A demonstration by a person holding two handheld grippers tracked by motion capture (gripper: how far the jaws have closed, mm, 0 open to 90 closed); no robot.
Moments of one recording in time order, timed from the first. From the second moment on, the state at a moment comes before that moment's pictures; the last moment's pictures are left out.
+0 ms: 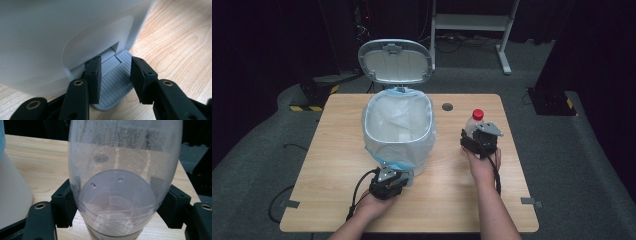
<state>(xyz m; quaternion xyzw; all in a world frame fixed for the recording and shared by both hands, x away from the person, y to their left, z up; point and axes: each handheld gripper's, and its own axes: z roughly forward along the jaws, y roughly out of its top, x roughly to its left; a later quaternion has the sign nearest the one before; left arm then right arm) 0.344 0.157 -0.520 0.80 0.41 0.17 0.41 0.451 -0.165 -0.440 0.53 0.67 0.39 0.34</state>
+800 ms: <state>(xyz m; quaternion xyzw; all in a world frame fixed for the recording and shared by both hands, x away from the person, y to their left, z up) 0.344 0.158 -0.520 0.80 0.40 0.17 0.40 0.391 -0.151 -0.404 0.47 0.67 0.45 0.35</state>
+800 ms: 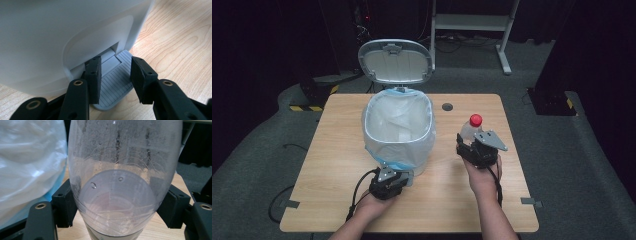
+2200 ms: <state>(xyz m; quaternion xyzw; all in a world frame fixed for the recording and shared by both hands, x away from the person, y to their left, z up) 0.343 0.157 -0.521 0.80 0.41 0.17 0.41 0.349 -0.126 -0.309 0.40 0.63 0.54 0.39</state>
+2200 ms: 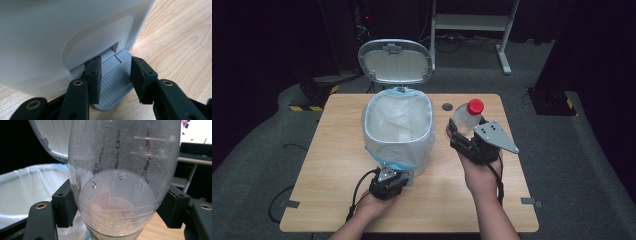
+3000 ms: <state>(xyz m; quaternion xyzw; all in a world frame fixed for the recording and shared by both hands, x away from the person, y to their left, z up) 0.343 0.157 -0.520 0.80 0.41 0.17 0.40 0.352 -0.100 -0.255 0.36 0.61 0.58 0.41</state>
